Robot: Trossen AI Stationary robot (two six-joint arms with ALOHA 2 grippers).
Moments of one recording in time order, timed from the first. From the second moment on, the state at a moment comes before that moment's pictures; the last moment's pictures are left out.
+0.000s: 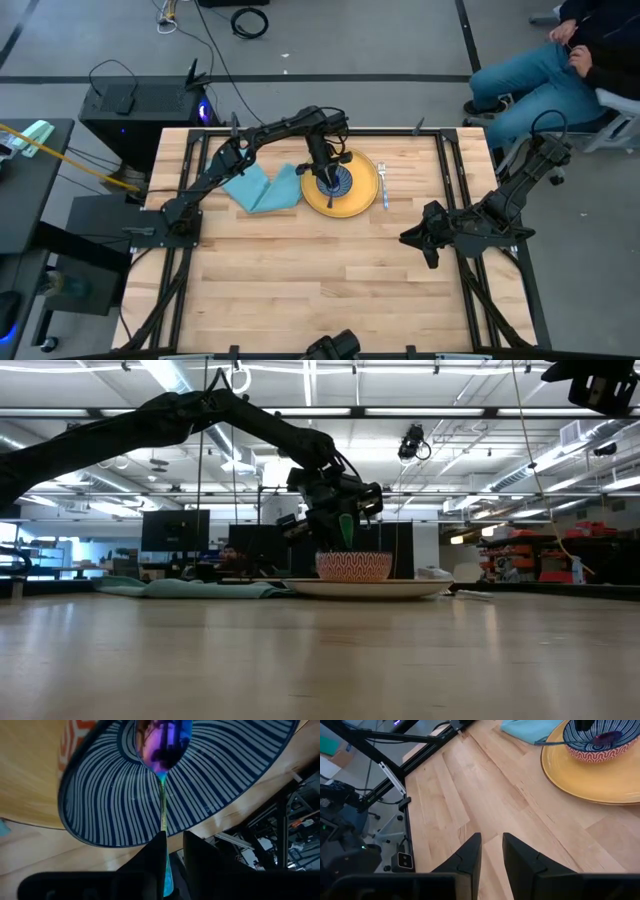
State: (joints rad) left arm 0.51 2.55 2.33 -1.36 0.82 -0.93; right arm 0.73 0.86 0.78 -0.67 0.63 1.11
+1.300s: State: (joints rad) left arm 0.45 2.29 2.11 -1.54 0.26 -0.23; right arm 0.74 0.86 0.78 -0.67 0.61 1.15
